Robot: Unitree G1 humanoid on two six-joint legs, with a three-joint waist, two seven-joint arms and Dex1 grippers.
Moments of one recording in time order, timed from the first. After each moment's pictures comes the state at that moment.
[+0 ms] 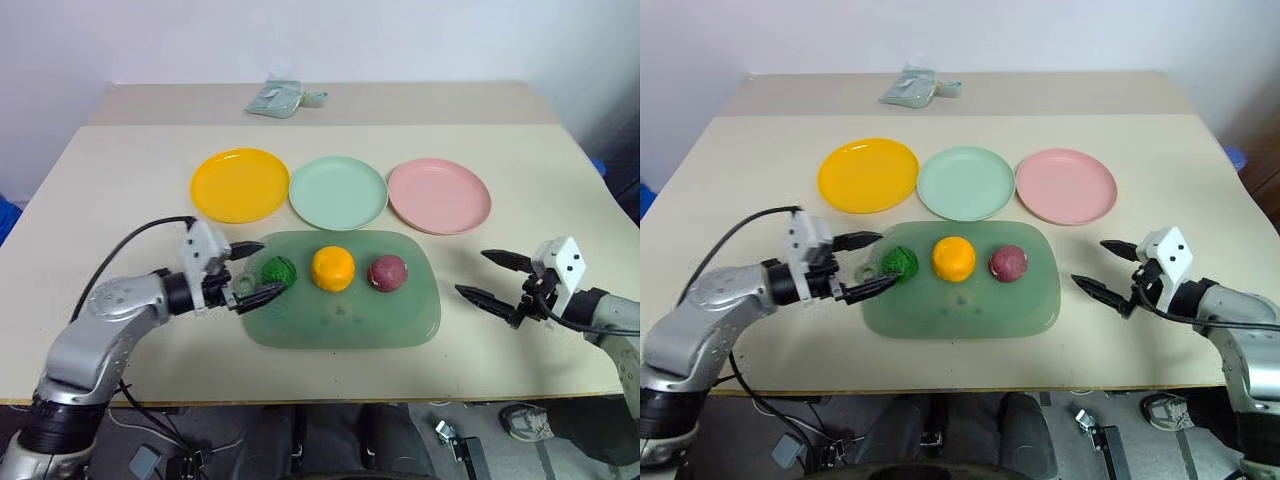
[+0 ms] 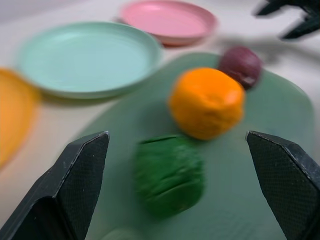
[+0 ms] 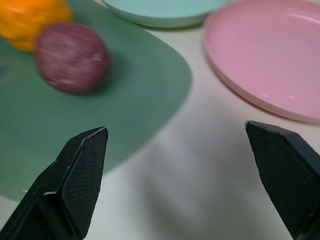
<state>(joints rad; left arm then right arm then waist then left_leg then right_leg) -0.21 0.70 -0.03 -0.33 -0.48 0.50 -0.85 0.07 -0.80 -0.33 -0.20 0.49 0.33 0.94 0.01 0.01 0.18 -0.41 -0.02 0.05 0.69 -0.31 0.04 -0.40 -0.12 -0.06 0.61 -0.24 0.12</state>
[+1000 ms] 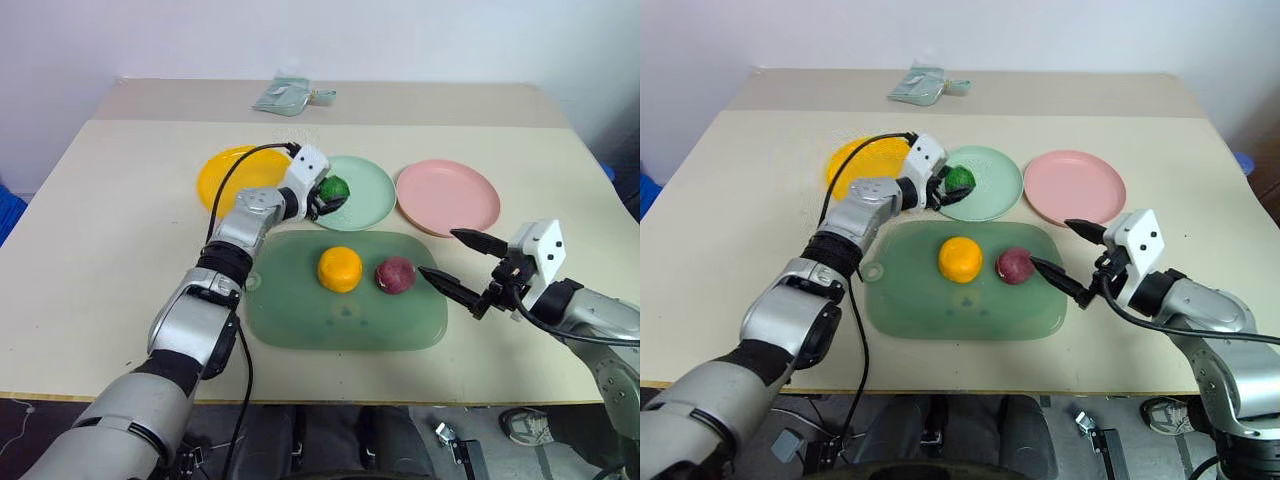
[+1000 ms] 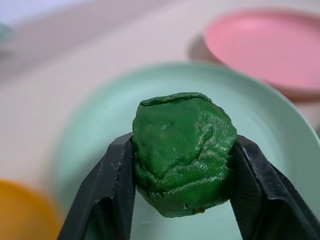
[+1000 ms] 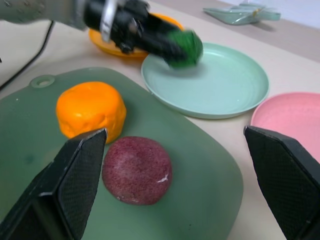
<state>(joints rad) -1.08 0.18 -0.18 0.95 -0.07 0.11 -0.66 0.04 -0.72 -0.30 -0.54 0.61 0.53 0.69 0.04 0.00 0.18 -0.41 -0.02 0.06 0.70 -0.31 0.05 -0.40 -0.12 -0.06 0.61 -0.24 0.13</state>
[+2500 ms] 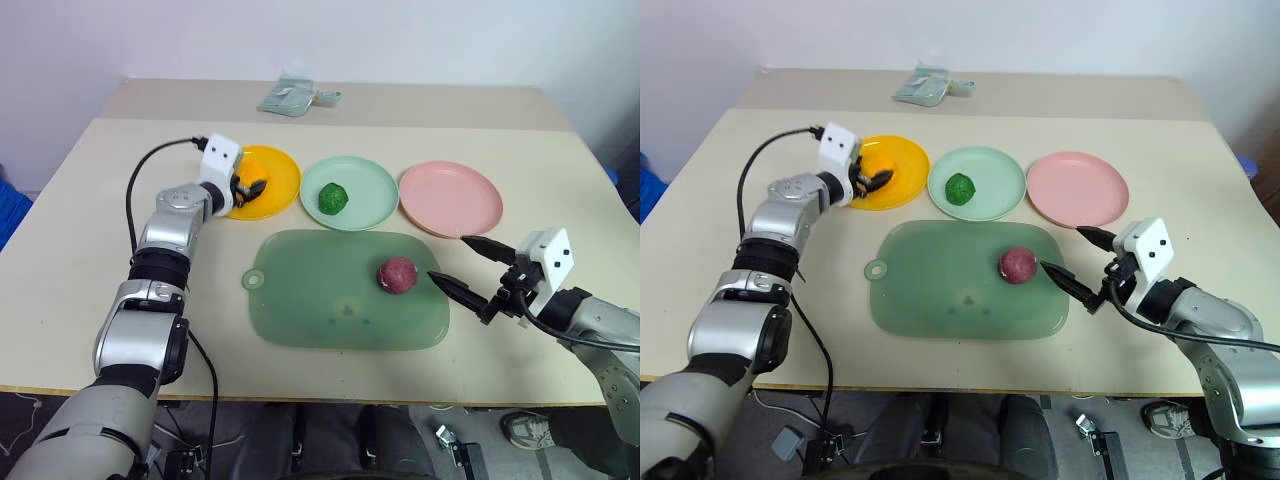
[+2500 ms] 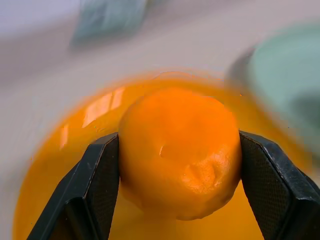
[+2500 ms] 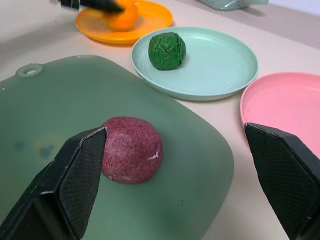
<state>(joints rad) -0.99 0.40 -0.01 0.86 -0.04 0.21 -0.52 0.07 -0.72 -0.32 -0.48 0.58 0.49 0.72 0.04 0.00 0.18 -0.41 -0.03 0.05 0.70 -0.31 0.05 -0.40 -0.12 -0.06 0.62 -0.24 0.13</state>
